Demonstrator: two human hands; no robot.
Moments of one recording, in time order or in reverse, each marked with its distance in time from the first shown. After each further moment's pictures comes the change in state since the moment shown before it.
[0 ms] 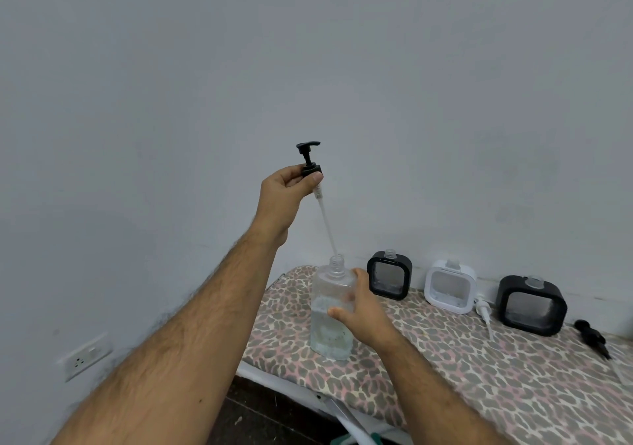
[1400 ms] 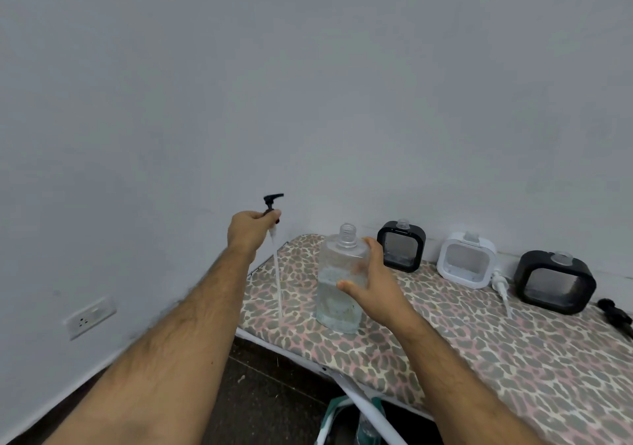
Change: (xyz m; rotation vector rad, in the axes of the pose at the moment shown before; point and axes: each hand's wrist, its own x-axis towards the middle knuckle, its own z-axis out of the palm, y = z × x) left_hand 0.013 -0.155 -0.102 0.433 0.271 -0.367; right_hand 0.000 0.007 0.003 -0.014 0.005 -0.060
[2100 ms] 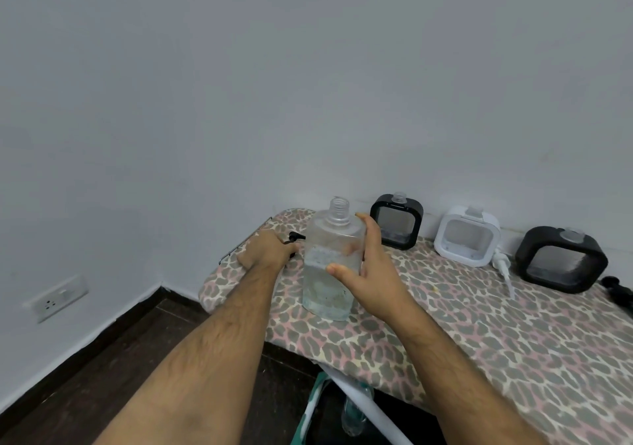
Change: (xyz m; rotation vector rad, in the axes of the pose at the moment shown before) left_hand -0.004 -0.083 0.087 0.787 -0.100 -0.149; right_hand 0.006 0.018 0.007 0.052 0.017 -0.031
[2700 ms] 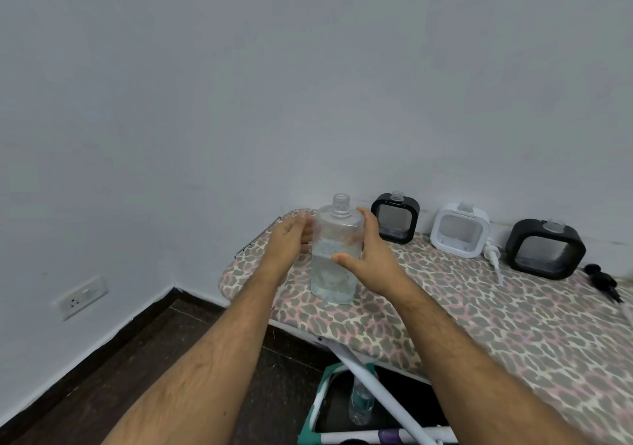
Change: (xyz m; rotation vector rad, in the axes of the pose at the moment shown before) left_hand -0.089 0.008 -0.049 -0.963 -0.261 0.358; right_hand -0.002 -0.014 -0.006 -0.009 -0.038 0.056
